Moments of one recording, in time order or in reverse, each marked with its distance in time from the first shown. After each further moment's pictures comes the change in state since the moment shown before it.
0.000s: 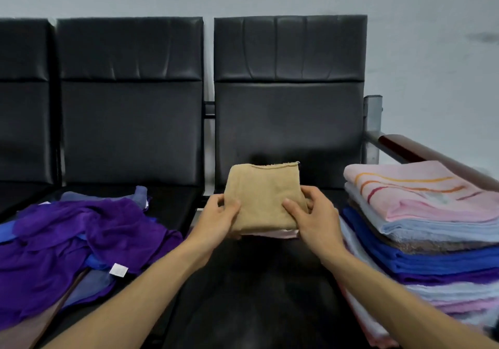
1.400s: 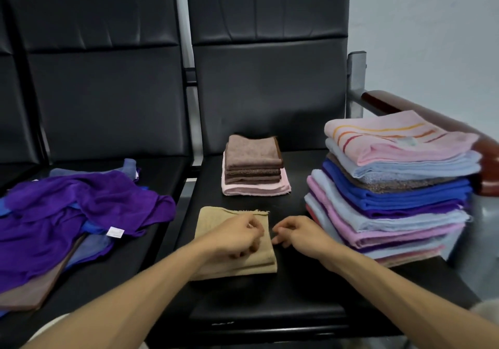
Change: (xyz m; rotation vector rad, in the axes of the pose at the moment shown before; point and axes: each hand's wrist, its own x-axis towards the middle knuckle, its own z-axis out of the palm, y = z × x) left_hand -0.044 -0.050 0.039 0.673 -0.527 -0.124; right_hand -0.064 0.061 -0.007 -0.145 -0.588 0.362
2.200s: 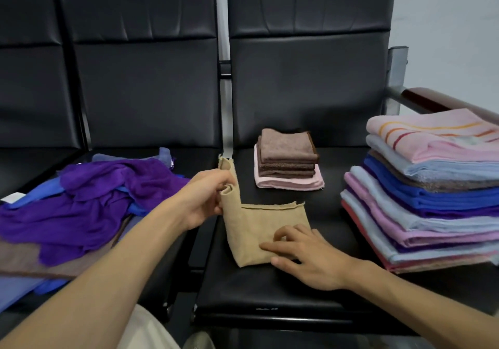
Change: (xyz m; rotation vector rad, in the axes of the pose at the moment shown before) left_hand -0.060 -0.027 -0.102 -0.785 0.250 -0.030; right_hand -0.024 -0.019 0.049 -0.756 -0.200 -0.539
